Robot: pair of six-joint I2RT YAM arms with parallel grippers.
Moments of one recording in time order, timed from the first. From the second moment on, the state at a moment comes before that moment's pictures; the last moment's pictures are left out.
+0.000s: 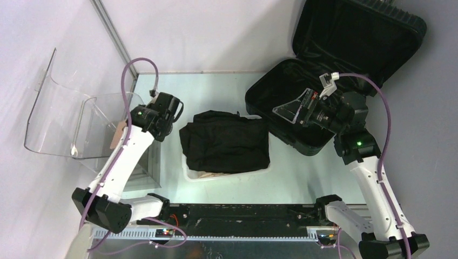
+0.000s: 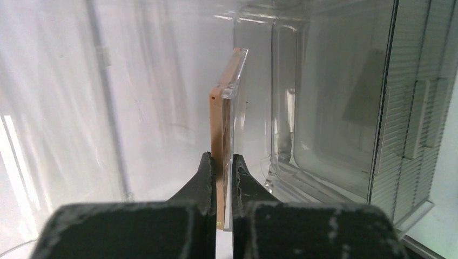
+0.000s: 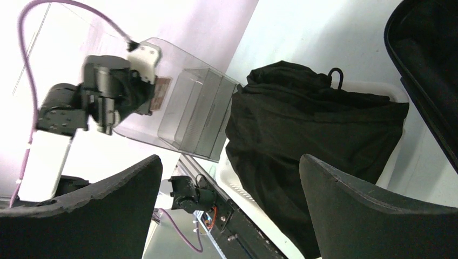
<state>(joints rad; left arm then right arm) -0.36 1.22 1.36 -1.33 -1.05 0.04 0.21 0.93 1.08 -0.32 -0.66 0.76</state>
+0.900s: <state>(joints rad) -0.19 1.26 1.04 -1.08 -0.95 0.17 0.21 0.86 1.10 -0.49 -0.57 0.63</state>
